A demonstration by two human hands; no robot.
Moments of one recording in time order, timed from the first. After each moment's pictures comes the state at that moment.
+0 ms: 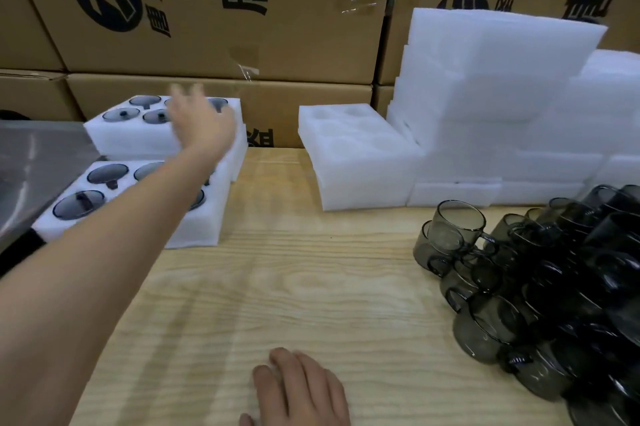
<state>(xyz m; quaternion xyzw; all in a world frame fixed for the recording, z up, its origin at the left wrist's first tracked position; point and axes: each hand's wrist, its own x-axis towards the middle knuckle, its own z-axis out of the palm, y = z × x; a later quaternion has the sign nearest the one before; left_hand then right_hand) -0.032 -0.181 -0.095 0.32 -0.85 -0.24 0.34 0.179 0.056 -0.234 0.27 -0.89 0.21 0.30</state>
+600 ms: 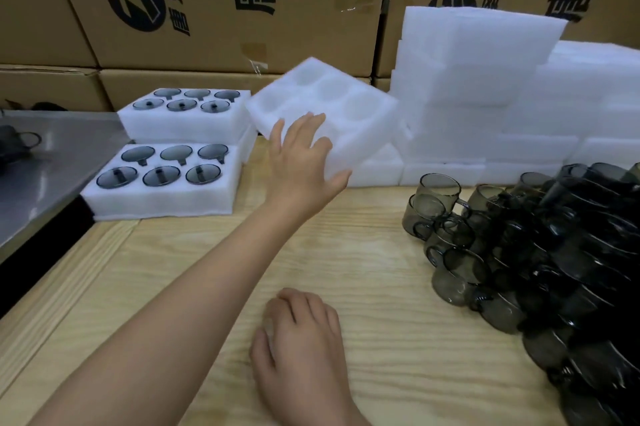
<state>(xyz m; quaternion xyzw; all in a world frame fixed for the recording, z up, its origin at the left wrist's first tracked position) 0.059 -0.038 -0.130 -0.03 -0.92 -0.09 0.38 0.199 0.066 -0.214 0.31 -0.91 0.24 0.14</state>
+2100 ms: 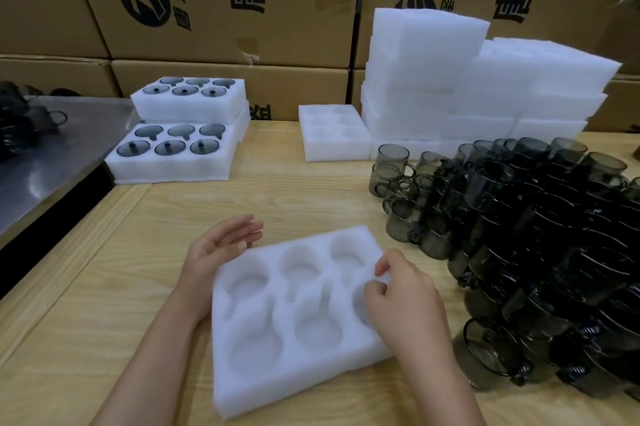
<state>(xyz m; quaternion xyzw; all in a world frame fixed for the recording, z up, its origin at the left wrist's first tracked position) 0.254 -0.041 -0.202 0.09 -0.61 -0.77 0.17 0.237 0.209 -0.155 0.06 -0.95 0.32 0.01</state>
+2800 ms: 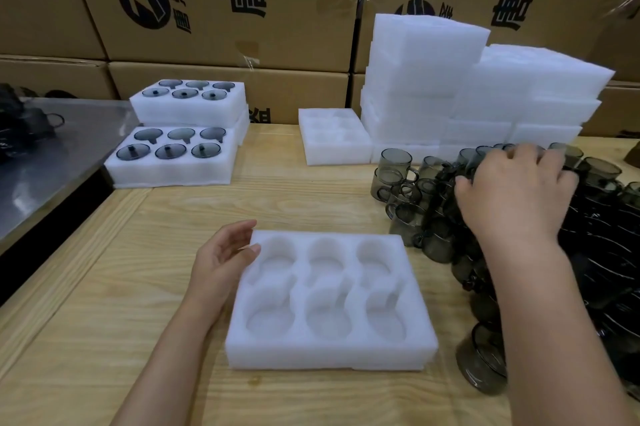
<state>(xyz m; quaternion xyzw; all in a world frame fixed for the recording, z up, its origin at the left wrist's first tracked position) 0.252 -0.036 -0.206 0.09 -0.63 -0.74 0.21 0.166 0.243 -0.058 -0.07 -0.97 -0.01 0.25</state>
